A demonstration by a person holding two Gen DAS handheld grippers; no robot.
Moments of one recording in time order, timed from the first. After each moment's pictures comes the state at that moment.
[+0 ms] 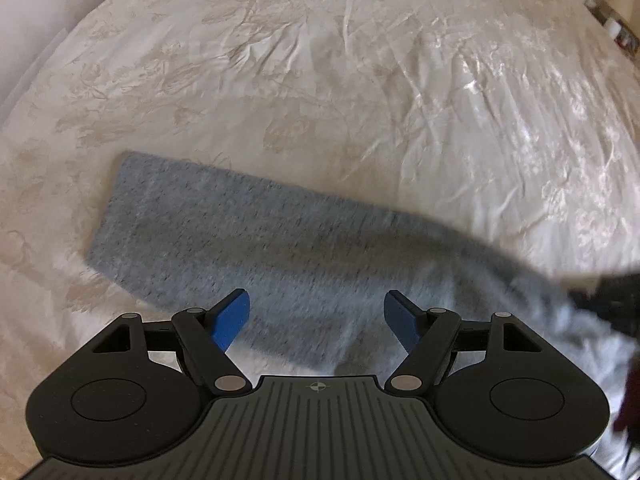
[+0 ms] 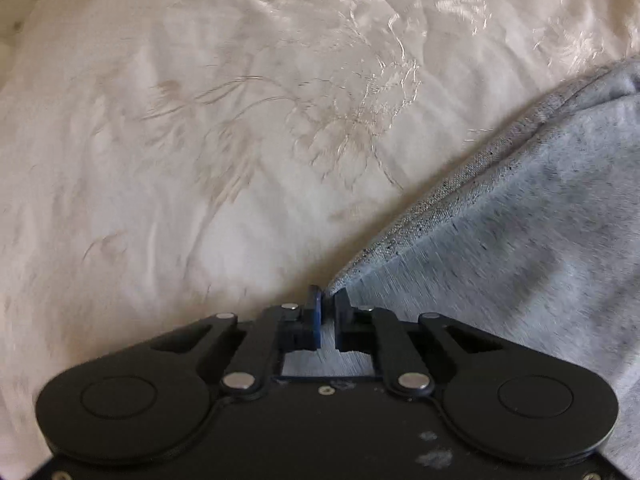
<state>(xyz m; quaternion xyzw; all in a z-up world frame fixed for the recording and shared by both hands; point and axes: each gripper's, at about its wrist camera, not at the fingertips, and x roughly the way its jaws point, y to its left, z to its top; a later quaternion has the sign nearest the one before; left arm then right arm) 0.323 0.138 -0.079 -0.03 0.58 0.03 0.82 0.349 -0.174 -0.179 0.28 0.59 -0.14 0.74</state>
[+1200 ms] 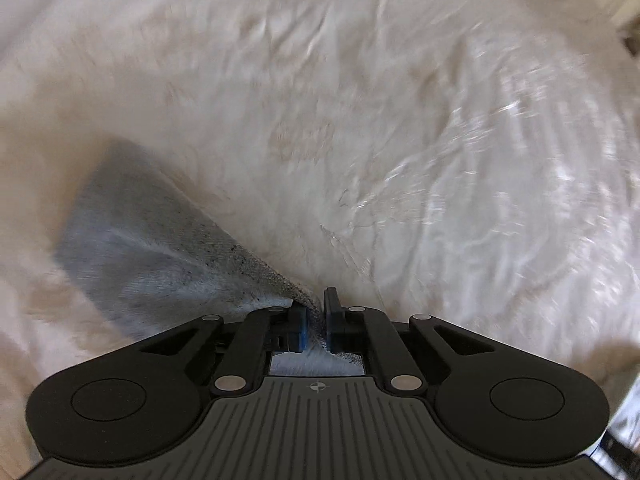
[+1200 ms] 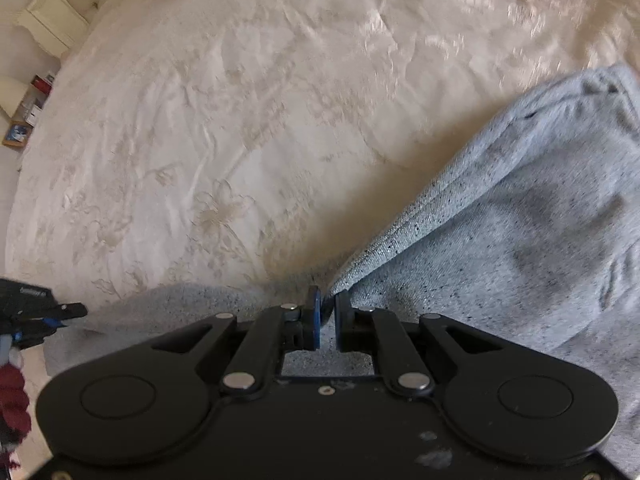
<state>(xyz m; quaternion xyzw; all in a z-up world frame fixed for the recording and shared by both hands) 0.354 0.158 -0.101 -0.08 0.58 0.04 0.81 0.256 -0.167 -0.126 0.24 0.54 -0.09 0.80</state>
